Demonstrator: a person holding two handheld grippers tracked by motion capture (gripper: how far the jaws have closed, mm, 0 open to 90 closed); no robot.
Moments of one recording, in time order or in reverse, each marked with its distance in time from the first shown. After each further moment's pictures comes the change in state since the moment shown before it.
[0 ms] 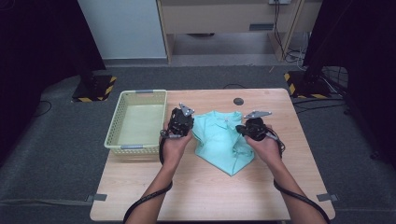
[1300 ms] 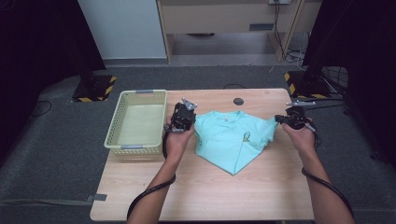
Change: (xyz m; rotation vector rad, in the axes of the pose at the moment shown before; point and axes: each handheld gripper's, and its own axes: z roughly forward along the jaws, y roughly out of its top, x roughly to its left) left arm 0.003 0.017 0.013 0.001 0.009 -0.006; right arm -0.128 -0.022 -0.051 0.009 -0.204 0.214
